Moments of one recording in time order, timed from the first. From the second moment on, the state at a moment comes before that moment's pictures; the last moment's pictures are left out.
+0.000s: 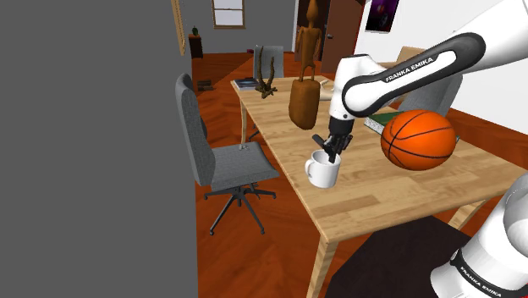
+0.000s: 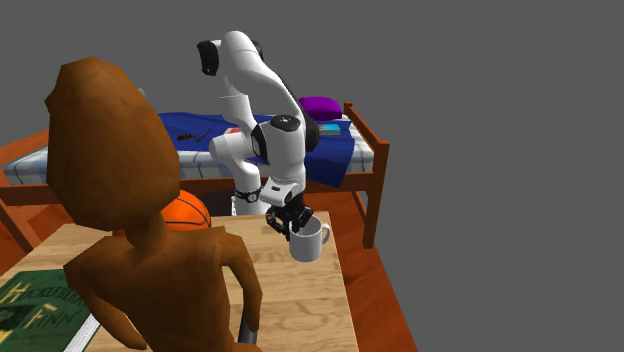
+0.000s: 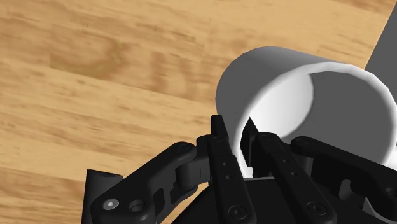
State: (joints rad) arm 0.04 -0.18 0.01 -2.43 0.01 2.22 0.15
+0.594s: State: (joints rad) arm 0.04 -0.24 0.01 -2.36 0.01 2.09 0.15
